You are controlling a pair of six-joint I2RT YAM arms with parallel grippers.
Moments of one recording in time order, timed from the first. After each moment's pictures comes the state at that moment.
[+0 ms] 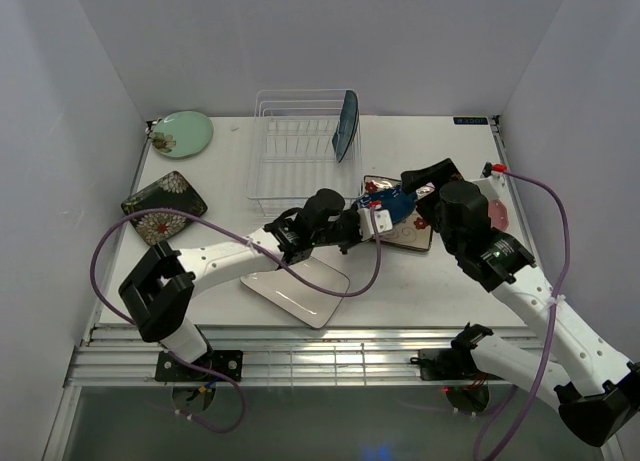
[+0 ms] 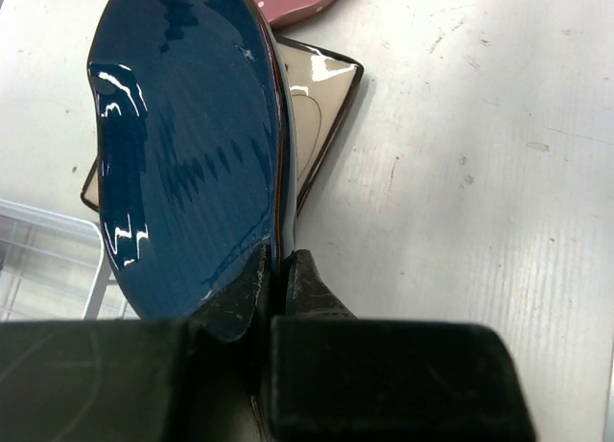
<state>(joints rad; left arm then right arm) -0.94 1.60 1.09 0.09 0.24 0.46 0.62 0.89 0.96 -0.43 0.52 1.11</state>
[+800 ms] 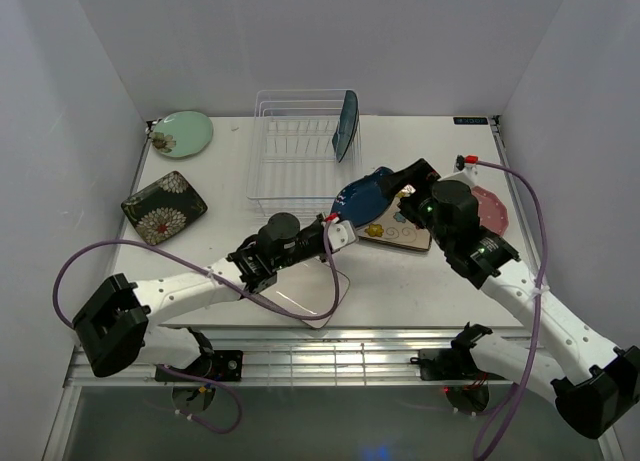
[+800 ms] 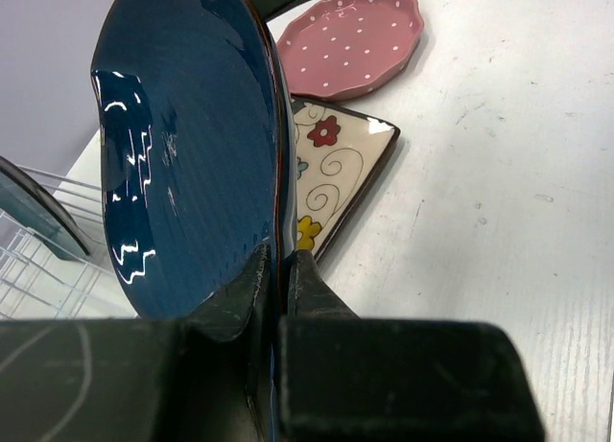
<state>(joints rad) -0.94 1.30 0.76 0.41 0.19 0.40 0.62 0.93 0.89 -0.25 0.32 0.98</state>
